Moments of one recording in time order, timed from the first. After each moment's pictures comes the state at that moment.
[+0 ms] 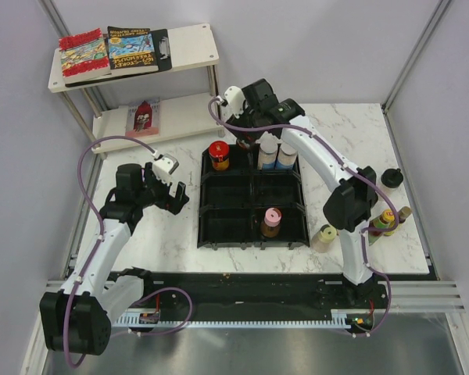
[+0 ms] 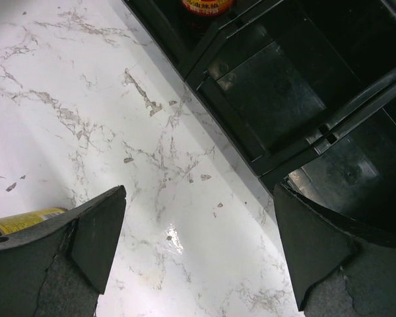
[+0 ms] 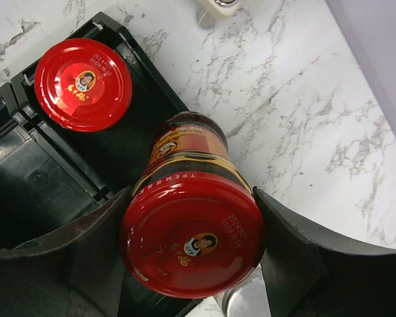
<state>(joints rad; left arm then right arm) -0.08 0.97 0.67 -0.32 0.44 0.32 0.60 2.08 2.20 -0.86 0.00 -0.38</state>
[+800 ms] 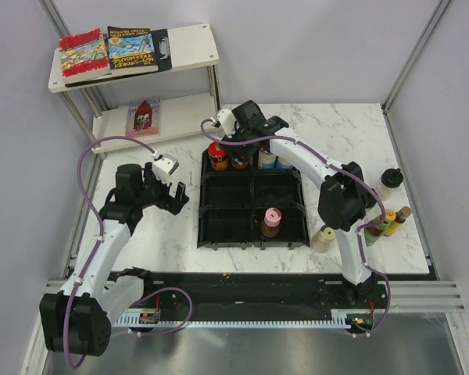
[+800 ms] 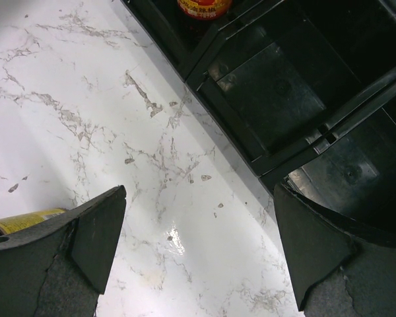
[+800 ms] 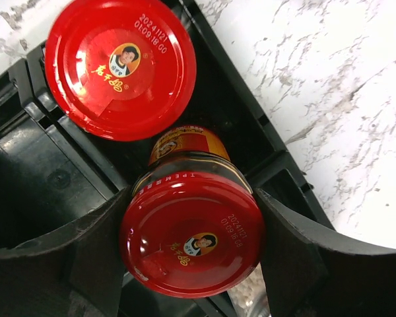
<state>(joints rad) -0.08 0.96 0.66 -0.32 0.44 0.32 0.64 2.13 2.00 -0.73 -0.05 -0.34</state>
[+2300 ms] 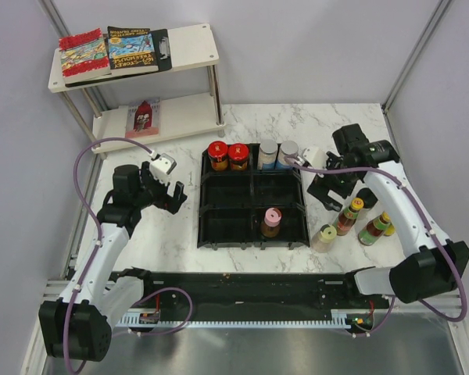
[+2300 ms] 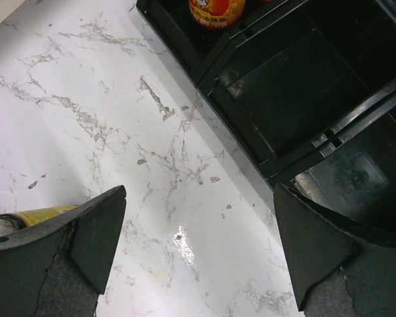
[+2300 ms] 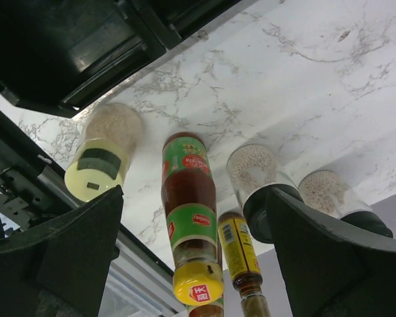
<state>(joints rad) -0.08 0.92 0.66 -0.32 0.42 0.32 0.23 1.36 1.35 -1.23 -0.16 -0.76</state>
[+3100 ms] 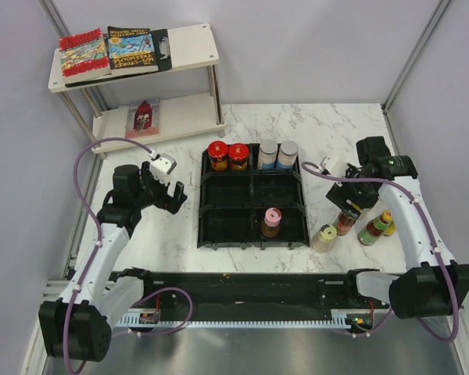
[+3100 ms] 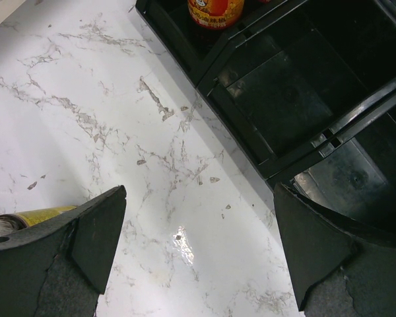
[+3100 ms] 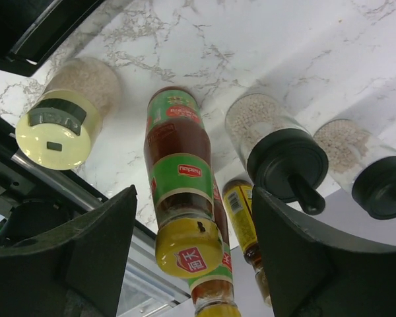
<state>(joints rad) -0.08 0.92 0.66 -0.32 0.42 0.32 0.06 1.23 1.20 -1.23 -0.14 -0.86</state>
